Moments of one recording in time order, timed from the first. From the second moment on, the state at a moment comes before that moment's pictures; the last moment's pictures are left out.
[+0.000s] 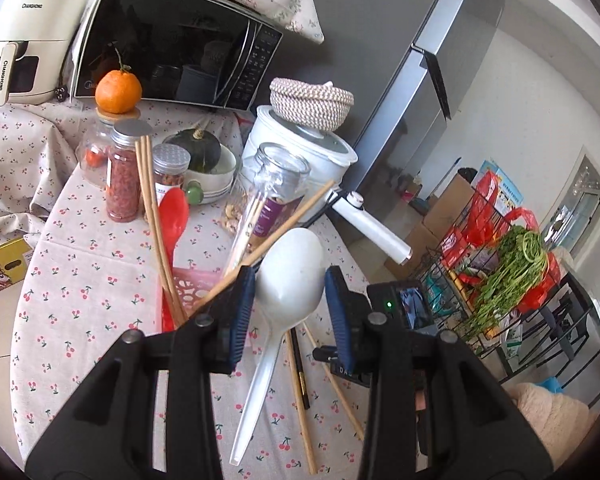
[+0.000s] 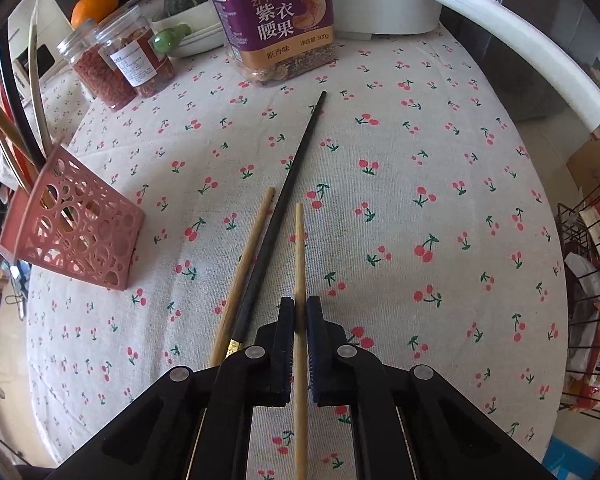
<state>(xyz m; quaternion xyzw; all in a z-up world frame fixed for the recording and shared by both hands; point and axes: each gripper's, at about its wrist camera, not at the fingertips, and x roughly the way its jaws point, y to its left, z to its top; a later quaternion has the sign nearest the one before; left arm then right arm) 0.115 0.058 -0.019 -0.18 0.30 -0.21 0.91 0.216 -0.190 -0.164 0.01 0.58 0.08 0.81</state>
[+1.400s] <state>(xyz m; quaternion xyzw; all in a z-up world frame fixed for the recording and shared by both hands) 0.119 0.077 -0.038 -0.17 0.33 -0.12 0.92 0.139 -0.186 0.016 0.09 0.32 0.20 0.92</state>
